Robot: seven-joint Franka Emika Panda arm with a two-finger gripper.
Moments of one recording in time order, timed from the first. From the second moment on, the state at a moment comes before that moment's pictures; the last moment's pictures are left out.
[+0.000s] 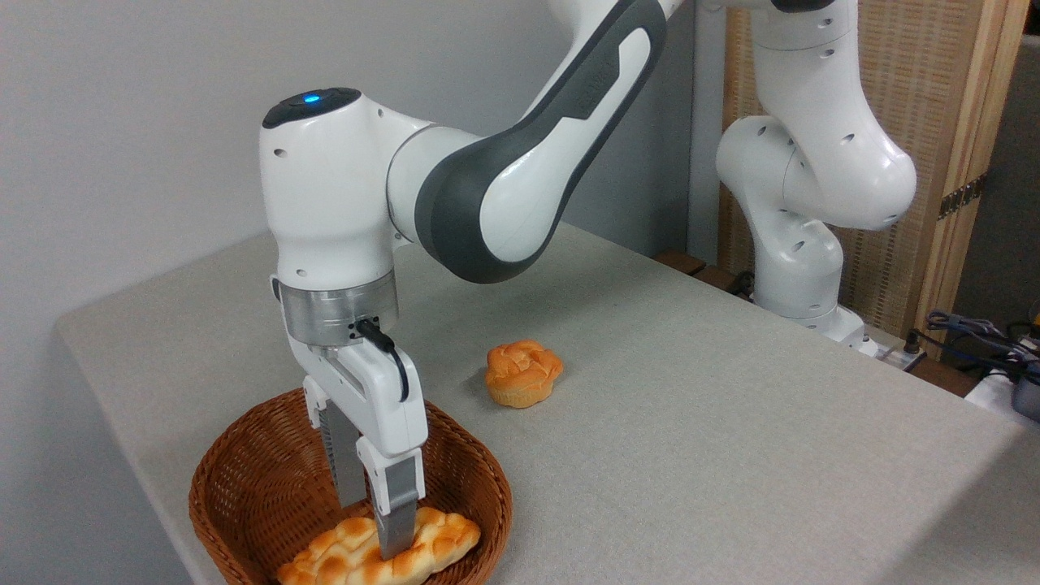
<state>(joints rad) 0.02 0.23 -0.04 -1.82 0.09 2.23 0.77</state>
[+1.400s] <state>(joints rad) 0.07 0.25 -0.09 -1.82 0.14 2.25 0.94</state>
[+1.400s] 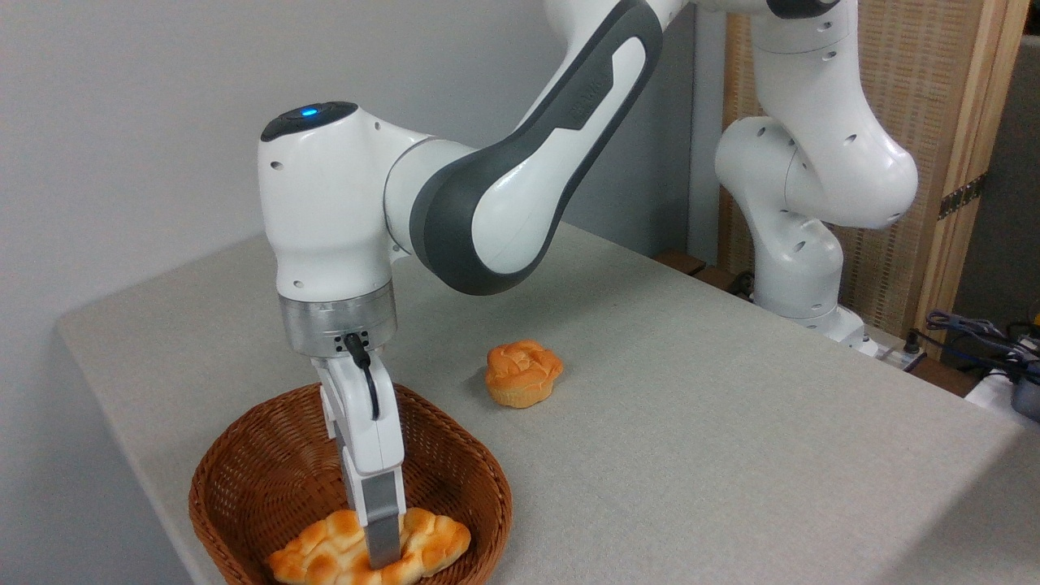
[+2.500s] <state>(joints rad) 0.07 0.23 -0.09 -1.73 0.08 2.14 0.97</state>
